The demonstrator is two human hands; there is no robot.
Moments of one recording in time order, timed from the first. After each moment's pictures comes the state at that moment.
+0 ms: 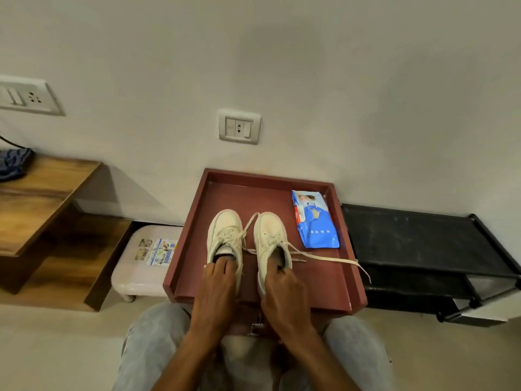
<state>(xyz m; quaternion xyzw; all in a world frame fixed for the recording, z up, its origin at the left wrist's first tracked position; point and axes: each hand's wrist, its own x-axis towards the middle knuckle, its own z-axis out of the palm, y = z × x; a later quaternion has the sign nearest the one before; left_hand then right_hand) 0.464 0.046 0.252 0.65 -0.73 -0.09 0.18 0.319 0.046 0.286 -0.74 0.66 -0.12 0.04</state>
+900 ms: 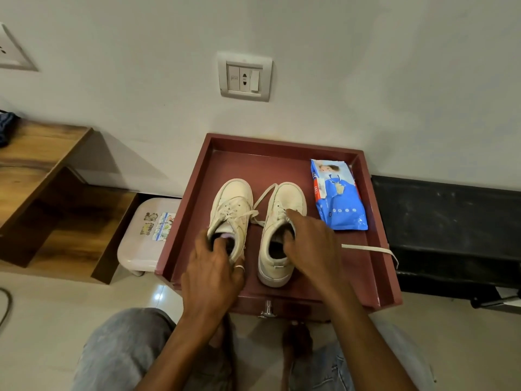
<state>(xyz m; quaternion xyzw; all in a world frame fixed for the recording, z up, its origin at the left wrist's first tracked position) 0.464 0.020 0.245 0.76 -0.62 -0.12 0.15 0.287 -0.046 0.272 -0.73 0.67 -0.13 0.09</state>
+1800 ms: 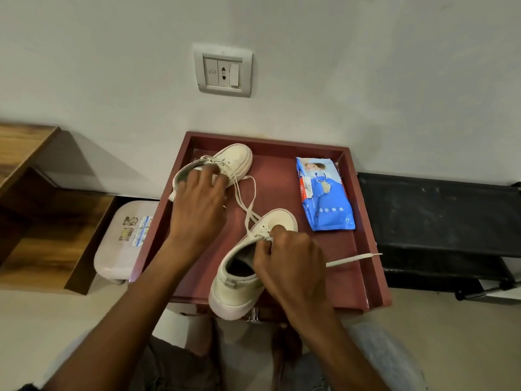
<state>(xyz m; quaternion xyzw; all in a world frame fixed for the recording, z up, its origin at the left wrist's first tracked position) 0.477 -0.102 0.260 0.63 -0.75 0.11 0.15 0.312 -0.013 0.295 -0.68 0.70 -0.21 0.05</state>
